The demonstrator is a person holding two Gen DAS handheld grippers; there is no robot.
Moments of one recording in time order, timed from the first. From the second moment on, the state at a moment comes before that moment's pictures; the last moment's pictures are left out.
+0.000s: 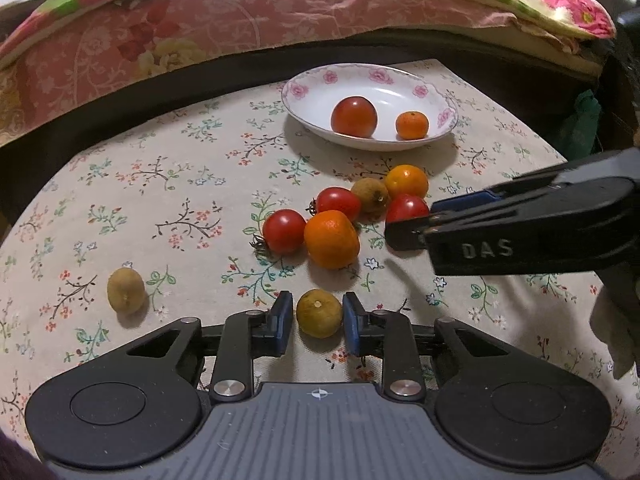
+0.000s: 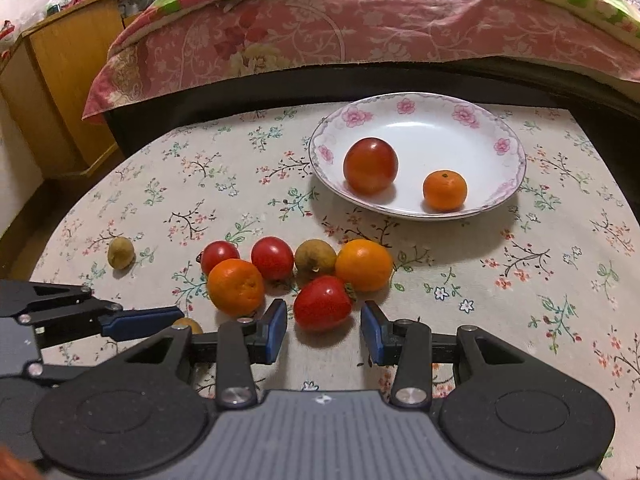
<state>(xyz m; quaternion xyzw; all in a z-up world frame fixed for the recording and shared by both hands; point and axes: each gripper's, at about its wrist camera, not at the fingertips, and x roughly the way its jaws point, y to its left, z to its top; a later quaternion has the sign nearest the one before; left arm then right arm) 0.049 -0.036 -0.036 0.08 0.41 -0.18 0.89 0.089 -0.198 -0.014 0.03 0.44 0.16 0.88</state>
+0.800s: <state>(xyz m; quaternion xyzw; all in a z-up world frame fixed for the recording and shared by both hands) 0.044 -0.034 -0.037 0.08 0.41 -0.19 0.89 0.070 -0.197 -0.009 0.00 0.45 0.19 0.87</state>
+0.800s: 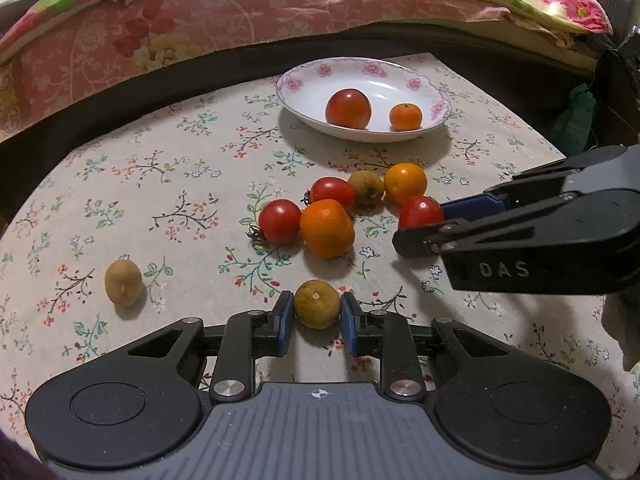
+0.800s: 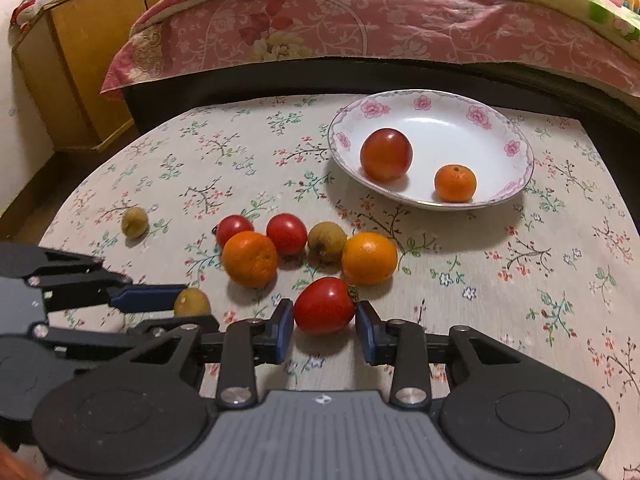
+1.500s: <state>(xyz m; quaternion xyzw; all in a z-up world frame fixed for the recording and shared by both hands) 0.037 -0.035 -0.042 0.10 0.41 -0.19 0.89 0.050 -0.200 -0.014 -0.02 0.45 0.21 0.87</state>
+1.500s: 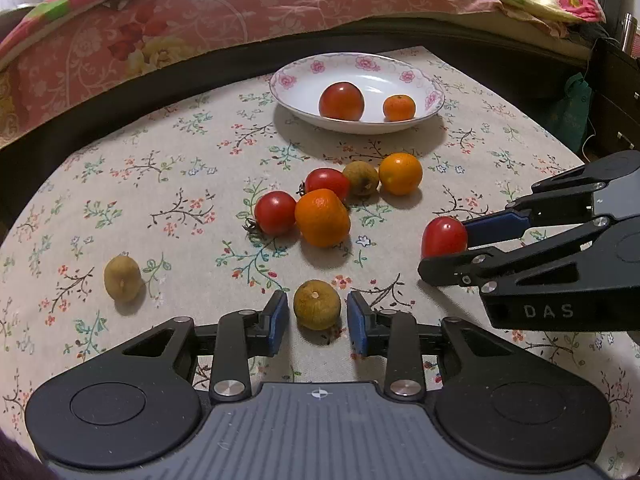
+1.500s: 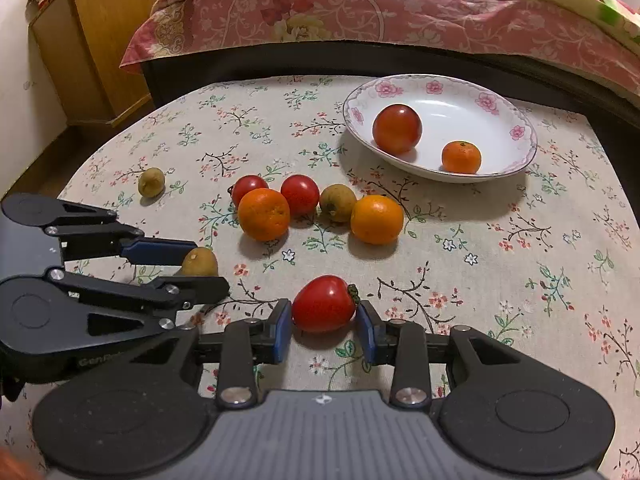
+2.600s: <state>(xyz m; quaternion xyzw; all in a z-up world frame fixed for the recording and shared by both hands) 0.052 -0.053 -0.014 0.08 0.39 -0.20 0.90 0.056 -0.212 0.010 -0.01 0.43 0.18 0.89</state>
